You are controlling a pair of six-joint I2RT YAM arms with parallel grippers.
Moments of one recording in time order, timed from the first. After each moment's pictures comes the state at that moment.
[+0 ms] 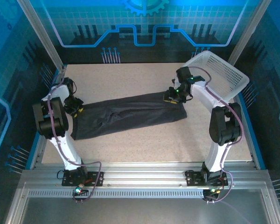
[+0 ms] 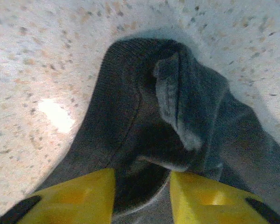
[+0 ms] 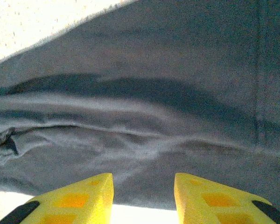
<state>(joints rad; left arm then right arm) 0.28 1.92 1.39 -0.92 -0.05 -0.72 0.25 1.88 1.53 -0.84 -0.30 0.41</state>
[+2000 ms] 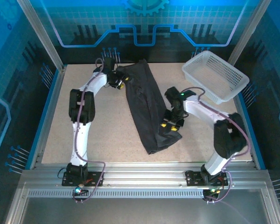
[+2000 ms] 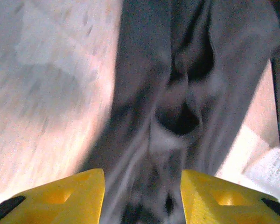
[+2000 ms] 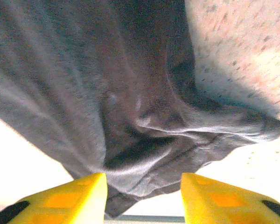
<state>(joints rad) -0.14 2.30 1.93 -0.58 0.35 -1.10 0.44 1.63 1.22 -1.07 -0.23 0.81</state>
